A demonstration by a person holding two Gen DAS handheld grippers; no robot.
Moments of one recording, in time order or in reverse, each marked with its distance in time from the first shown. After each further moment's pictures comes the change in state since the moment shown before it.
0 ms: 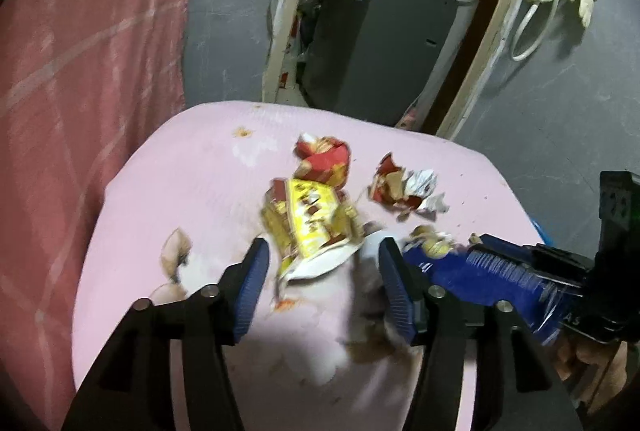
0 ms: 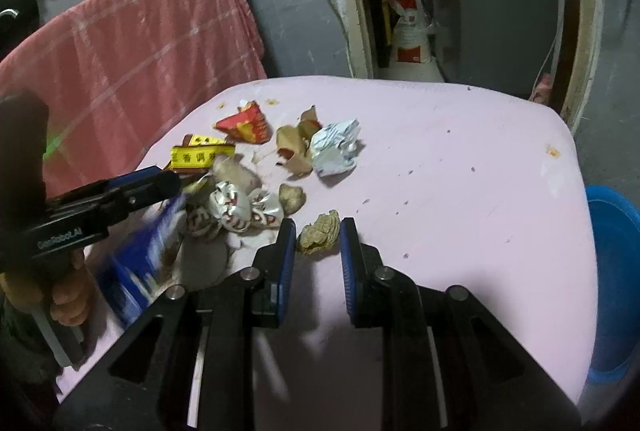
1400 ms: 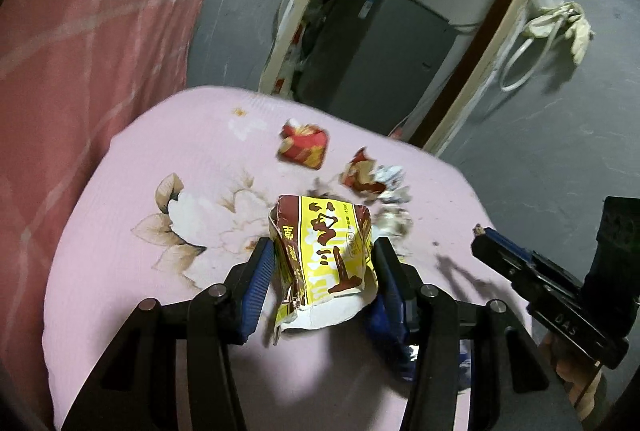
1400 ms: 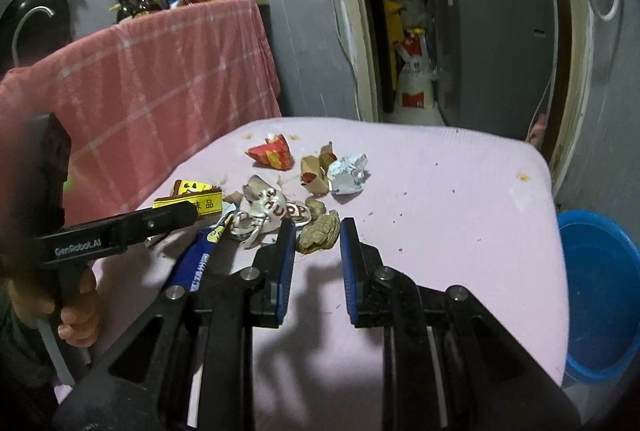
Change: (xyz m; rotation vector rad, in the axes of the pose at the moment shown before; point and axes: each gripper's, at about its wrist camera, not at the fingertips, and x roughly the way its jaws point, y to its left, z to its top) left arm -0.050 -0.015 -0.031 -0.124 -0.077 -0.069; right arm -0.052 0.016 -0.021 -0.060 -0.177 0.005
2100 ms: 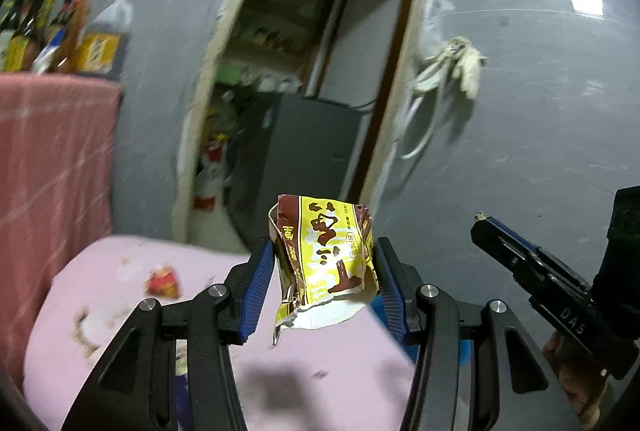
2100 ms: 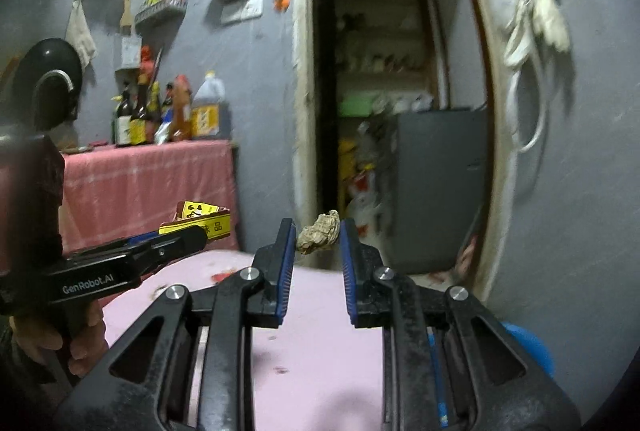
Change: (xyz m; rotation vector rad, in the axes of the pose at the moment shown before) left arm -0.055 -0.156 0.024 0.237 -0.383 -0.184; right arm -0.167 -0.018 0.026 -0.102 -0.482 -0.207
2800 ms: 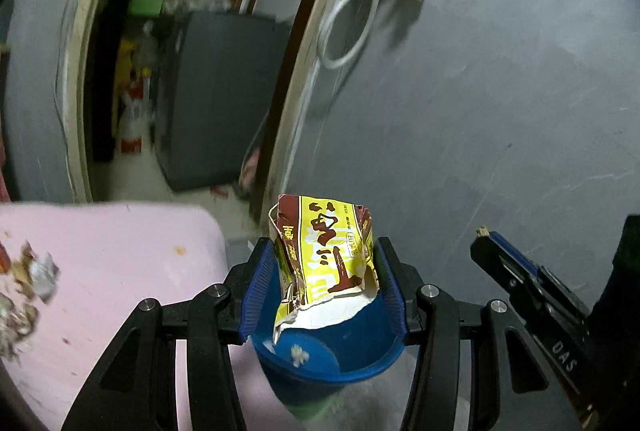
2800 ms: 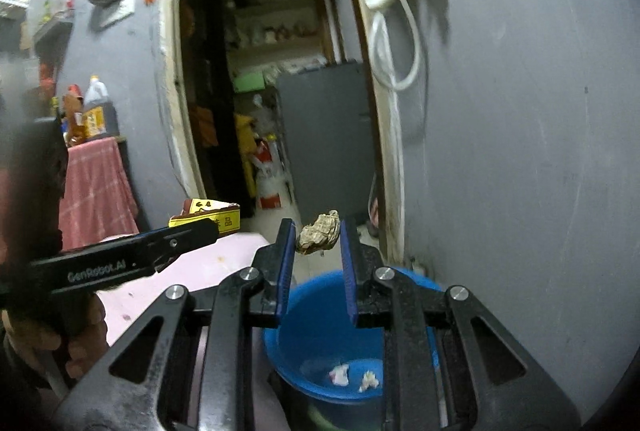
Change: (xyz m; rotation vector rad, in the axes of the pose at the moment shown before) left arm 0.178 -0.121 -0.049 0.031 0.339 -0.161; right arm -0.029 -0.161 -0.063 0.202 0.132 -0.276
